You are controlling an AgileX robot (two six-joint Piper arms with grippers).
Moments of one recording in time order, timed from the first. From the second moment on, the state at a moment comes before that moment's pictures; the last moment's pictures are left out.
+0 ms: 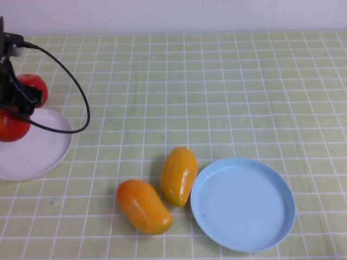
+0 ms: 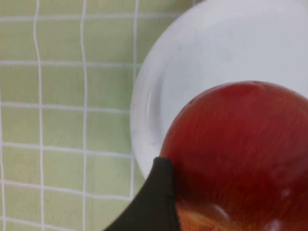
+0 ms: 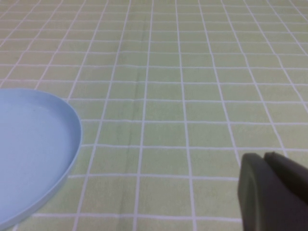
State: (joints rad) right arm 0.01 -0.01 0.03 0.16 0.36 -0.13; left arm -0.11 1.80 -1.53 0.34 1.08 -0.16
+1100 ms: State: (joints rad) right arm 0.01 -0.01 0.03 0.16 0.36 -0.13; left arm -0.14 1.79 -1.53 0.26 1.12 -0.13
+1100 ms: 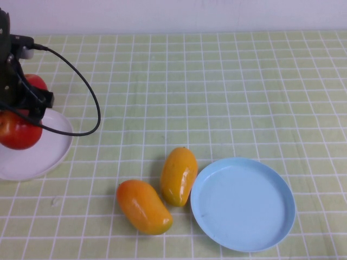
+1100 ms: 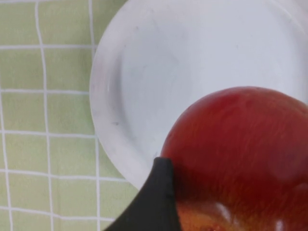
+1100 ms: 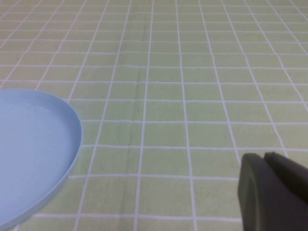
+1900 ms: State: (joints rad) right arm 0.01 -0.01 0.03 0.19 0.36 -0.13; left arm -0.14 1.78 -1.53 0.23 0.82 -0.11
